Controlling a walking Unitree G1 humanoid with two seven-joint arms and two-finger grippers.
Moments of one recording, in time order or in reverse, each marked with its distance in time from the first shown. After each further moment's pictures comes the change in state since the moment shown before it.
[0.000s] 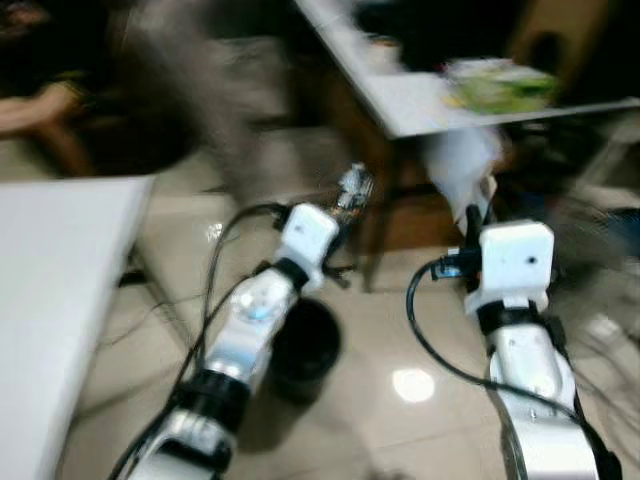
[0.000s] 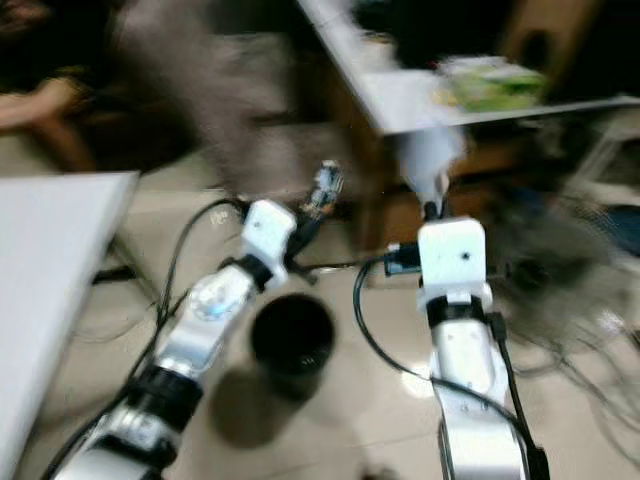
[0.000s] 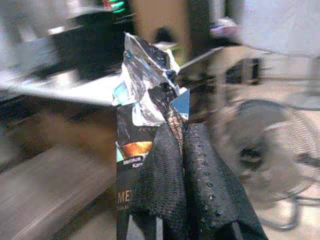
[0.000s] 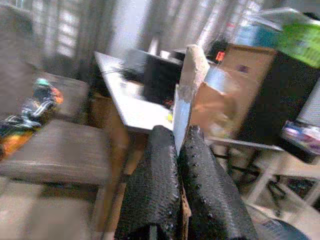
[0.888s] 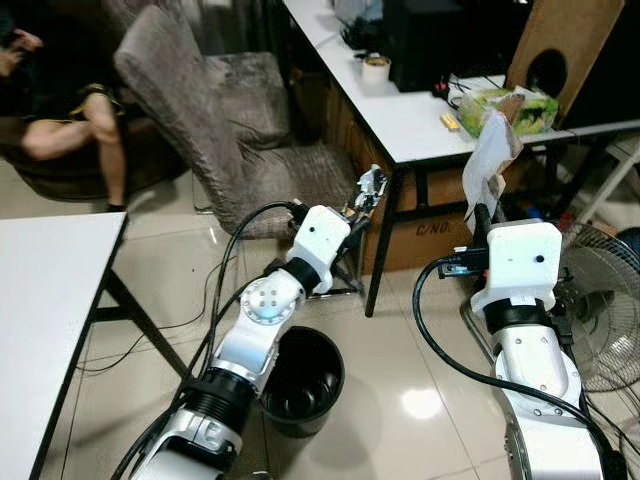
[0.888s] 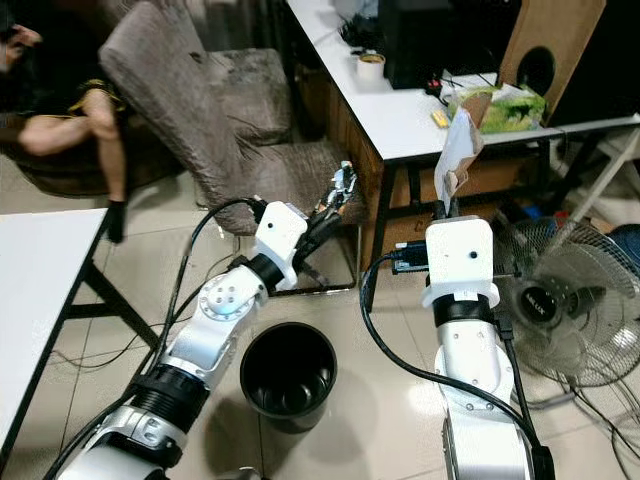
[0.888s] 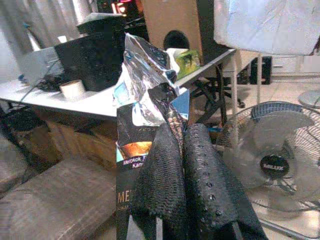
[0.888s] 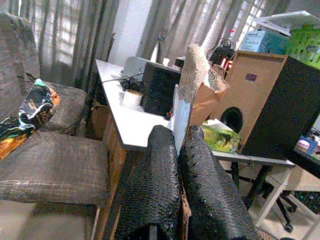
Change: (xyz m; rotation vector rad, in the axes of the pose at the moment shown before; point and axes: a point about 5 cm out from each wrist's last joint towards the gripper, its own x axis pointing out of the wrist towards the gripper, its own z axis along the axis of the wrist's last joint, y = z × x) left arm 0.000 0.001 0.000 0.019 -0.001 -0.004; right arm 0.002 -0.003 0.000 -0.004 -0.003 -0.014
